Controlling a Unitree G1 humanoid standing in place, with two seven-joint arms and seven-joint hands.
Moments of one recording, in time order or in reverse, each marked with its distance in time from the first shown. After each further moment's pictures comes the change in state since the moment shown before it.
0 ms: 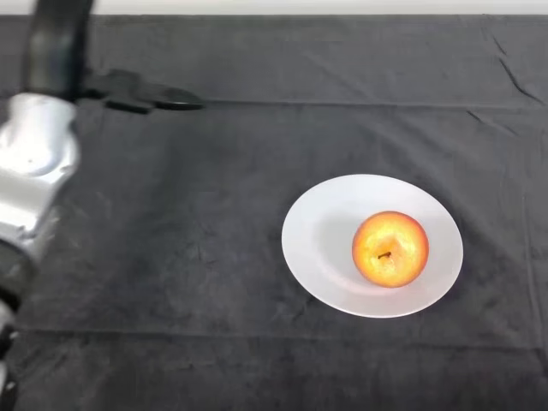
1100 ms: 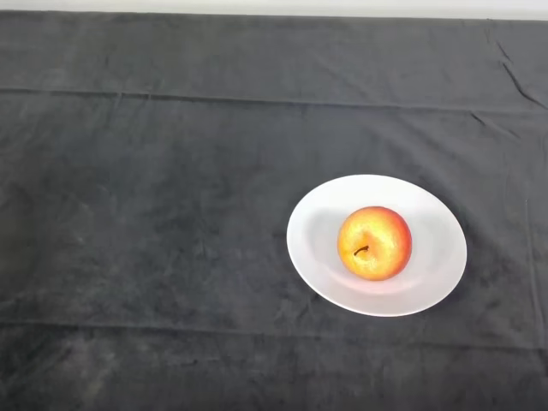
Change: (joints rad) left arm 0.230 0.094 0.361 -0.049 -0.009 0.000 0.076; right arm 0.000 0.000 0.000 0.000 0.000 0.000 0.000
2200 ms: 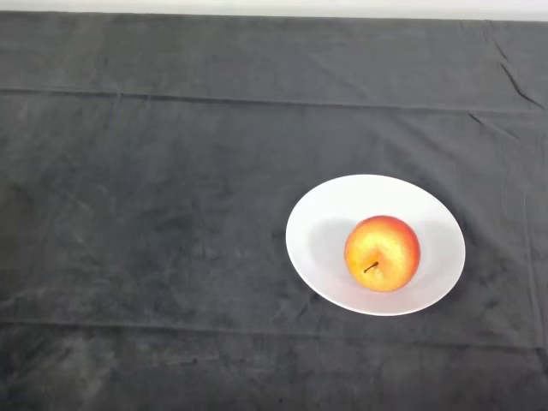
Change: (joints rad) left arm 0.027 0.000 0.098 0.000 0.092 0.037 0.013; right arm 0.000 0.000 0.000 0.000 0.000 0.000 0.000
